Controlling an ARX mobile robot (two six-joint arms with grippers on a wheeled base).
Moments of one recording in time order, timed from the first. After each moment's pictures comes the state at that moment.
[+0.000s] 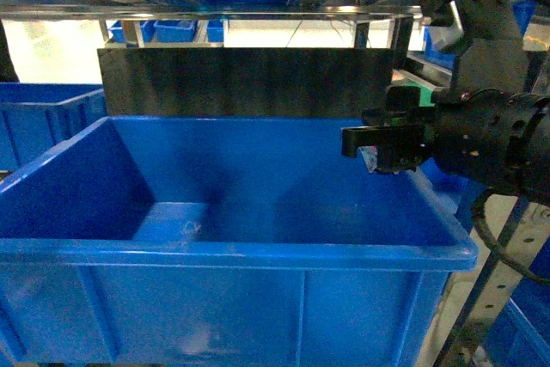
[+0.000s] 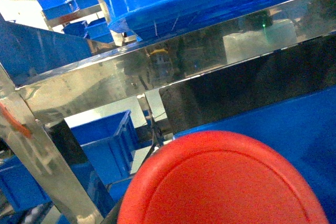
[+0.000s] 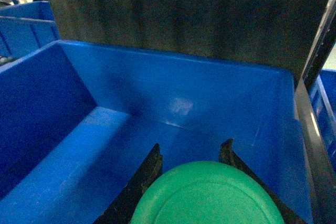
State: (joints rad) left arm 0.32 1.11 0.26 0.90 0.39 0.27; right arm 0.36 1.83 0.77 0.81 -0.07 0.14
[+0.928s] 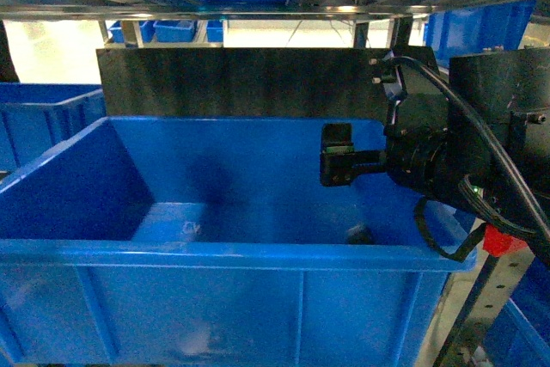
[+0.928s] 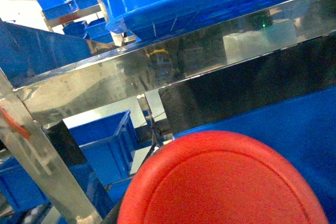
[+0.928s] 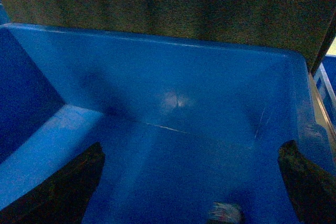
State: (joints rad) left arm 0.32 1.11 0.26 0.90 0.39 0.27; right arm 0.31 2.17 1.03 0.85 -0.08 0.14
